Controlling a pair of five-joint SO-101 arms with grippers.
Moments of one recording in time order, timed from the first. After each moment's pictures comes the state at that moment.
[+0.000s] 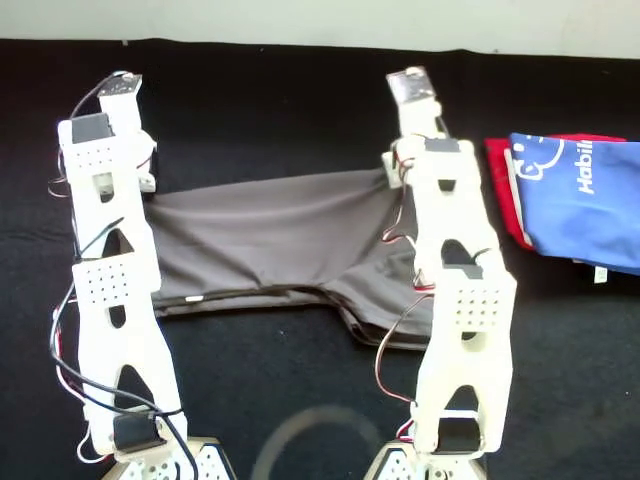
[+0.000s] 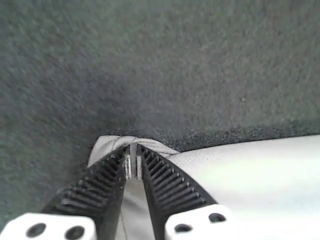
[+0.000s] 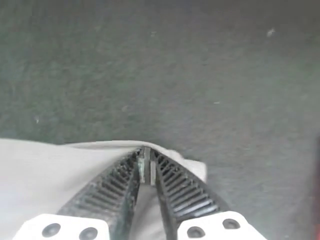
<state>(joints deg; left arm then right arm) -22.3 73.2 -81.1 89.7 -9.1 -4.8 46.2 -29.7 47.3 17.1</state>
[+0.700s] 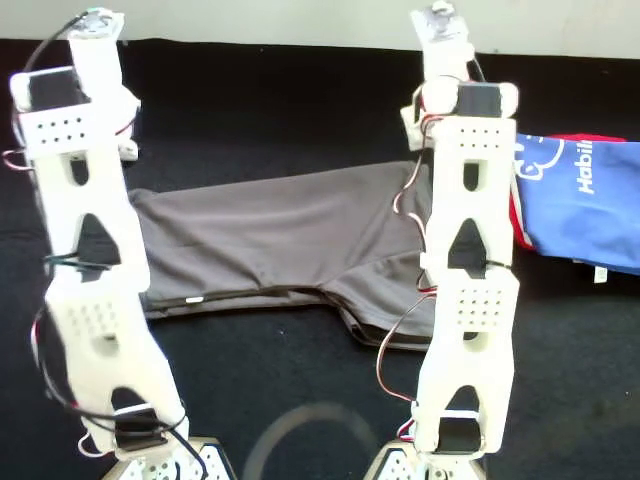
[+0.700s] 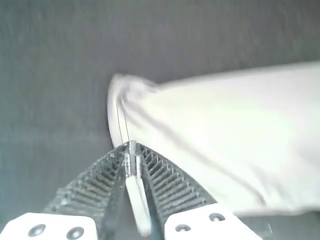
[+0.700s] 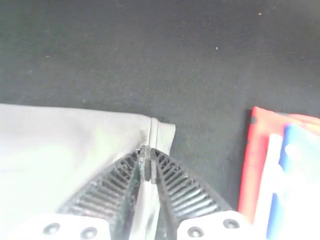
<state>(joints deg) -18.9 32.4 -56.7 101.4 -9.0 -4.2 46.2 -75.5 93.8 17.1</state>
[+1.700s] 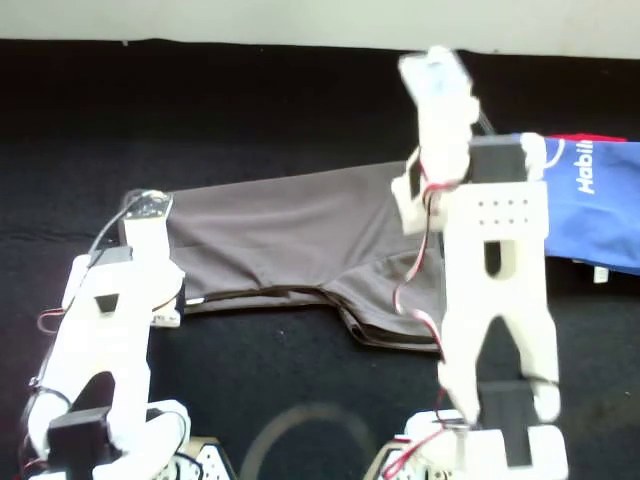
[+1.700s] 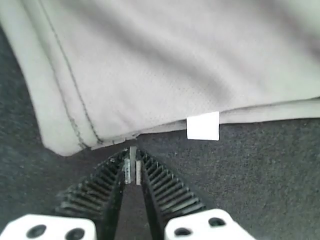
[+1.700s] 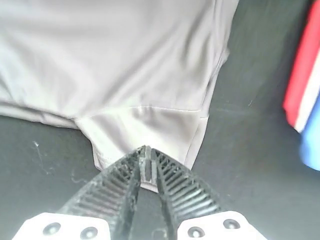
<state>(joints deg) -16.9 -20.4 53.9 56.0 -8.8 -9.8 -13.3 -0.9 91.8 12.6</state>
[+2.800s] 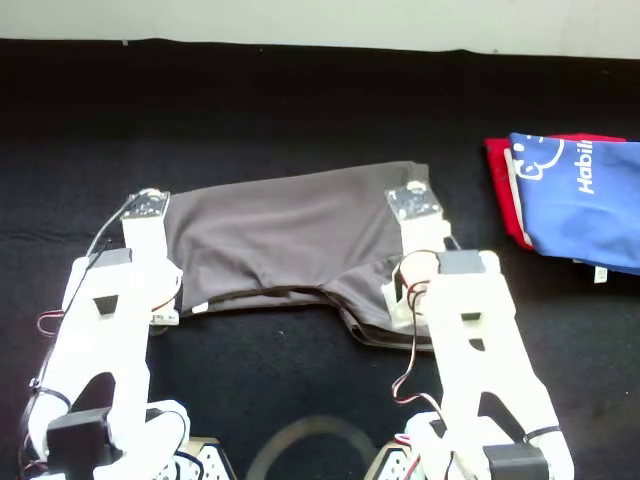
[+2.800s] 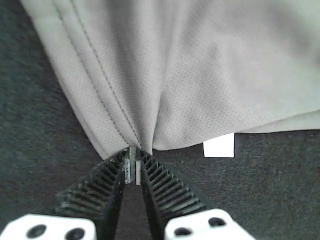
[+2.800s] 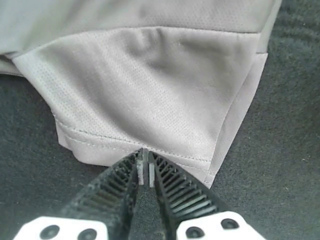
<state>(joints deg) -17.4 -20.9 54.8 53.8 -8.8 -9.8 -27.6 49.6 63.9 12.6</state>
